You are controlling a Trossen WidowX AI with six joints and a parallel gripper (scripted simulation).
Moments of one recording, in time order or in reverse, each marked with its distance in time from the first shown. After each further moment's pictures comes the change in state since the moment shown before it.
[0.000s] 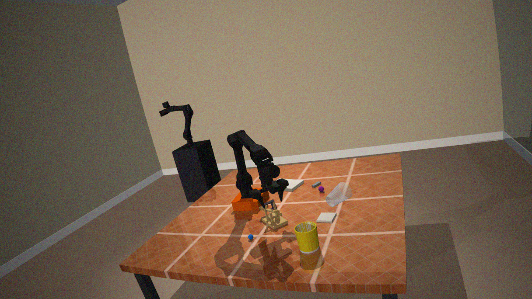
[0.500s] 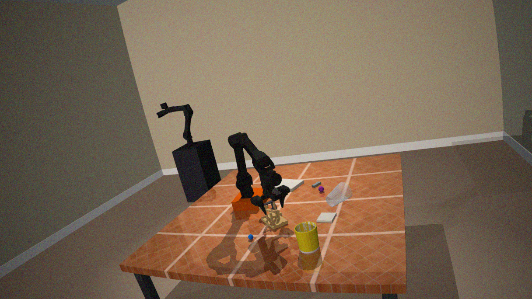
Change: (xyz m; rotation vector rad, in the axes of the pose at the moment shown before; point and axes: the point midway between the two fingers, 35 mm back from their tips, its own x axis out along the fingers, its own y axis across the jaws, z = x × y) arm 0.034 0.000 -0.004 0.002 0.022 -0.001
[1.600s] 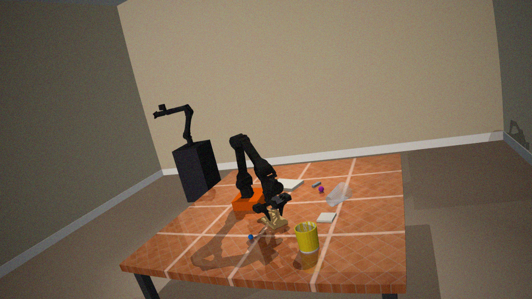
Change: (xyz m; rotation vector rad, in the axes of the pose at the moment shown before) arm 0.040 0.000 -0.002 0.000 0.005 -0.001
